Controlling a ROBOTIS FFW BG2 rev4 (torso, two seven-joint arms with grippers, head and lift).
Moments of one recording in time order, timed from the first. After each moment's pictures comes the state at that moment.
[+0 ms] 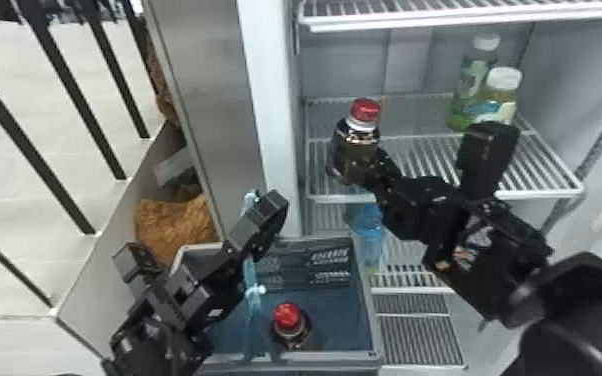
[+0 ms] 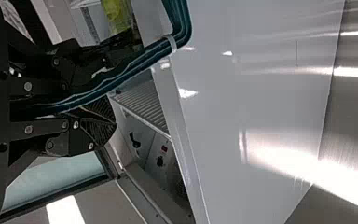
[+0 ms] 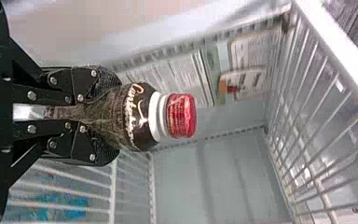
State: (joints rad) left arm 0.24 0.11 0.17 -1.81 1.47 0.85 -0.72; right arm -0.01 -0.22 0.31 -2.04 -0.49 0.50 0.08
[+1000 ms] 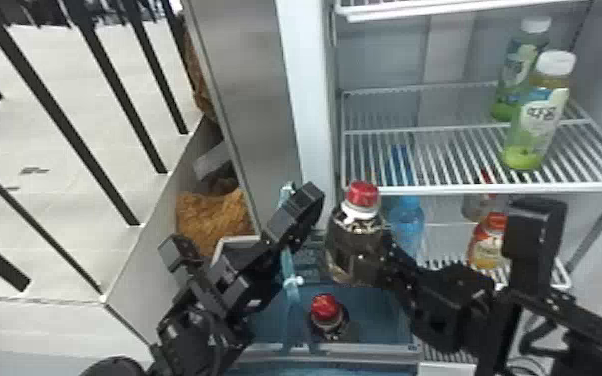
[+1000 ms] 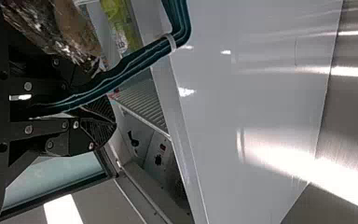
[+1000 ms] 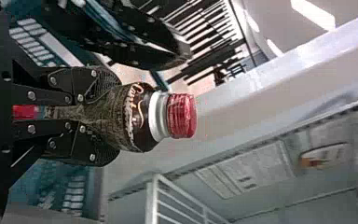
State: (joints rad) left arm 0.25 0.11 0.16 -1.81 1.48 0.84 -0.72; right arm 0.27 -0.26 0.29 -2.34 -0.60 0.76 0.16
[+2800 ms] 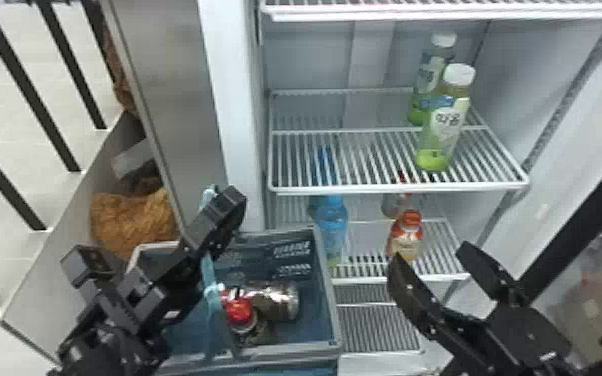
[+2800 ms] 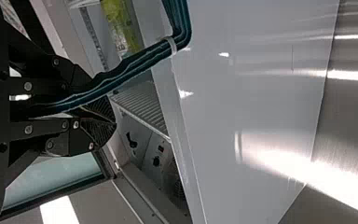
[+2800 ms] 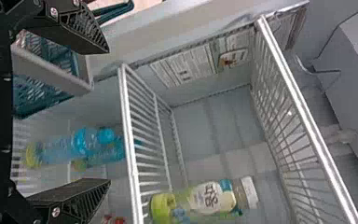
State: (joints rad) left arm 0.26 0.11 0.17 -1.81 1.48 0.85 -0.72; right arm 0.76 -0.21 0.03 -2.47 -0.39 0.26 0.16
